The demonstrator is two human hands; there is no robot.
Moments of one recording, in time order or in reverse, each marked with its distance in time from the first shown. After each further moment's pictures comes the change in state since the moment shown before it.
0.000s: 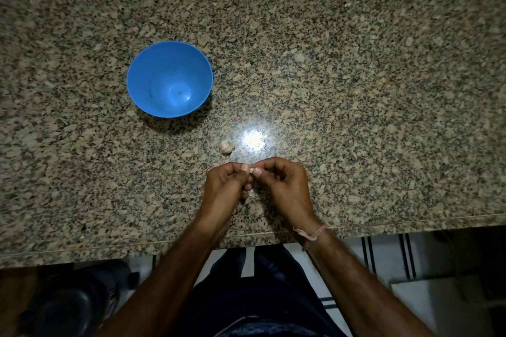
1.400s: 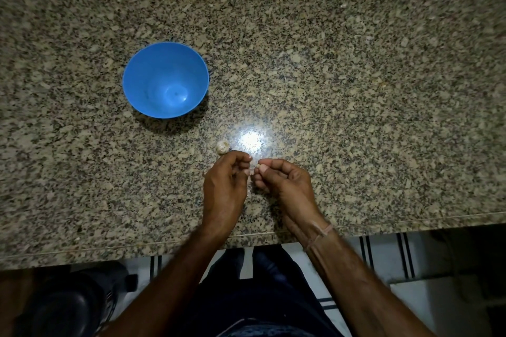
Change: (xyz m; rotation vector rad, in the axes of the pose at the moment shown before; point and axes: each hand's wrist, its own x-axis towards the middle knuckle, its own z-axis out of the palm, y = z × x) left_hand -0.005 0.003 0.010 0.584 0.189 0.449; right_hand -0.001 0.001 -0.007 0.369 0.056 0.232
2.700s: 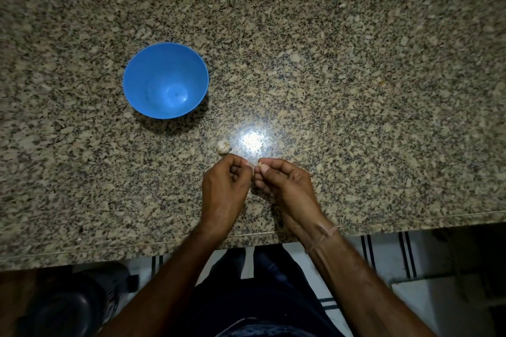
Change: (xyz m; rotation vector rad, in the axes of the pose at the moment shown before) left_hand 0.000 0.006 -0.003 -0.022 -0.013 -0.124; right_hand -0.002 -0.003 -0.001 0.094 -0.043 0.044
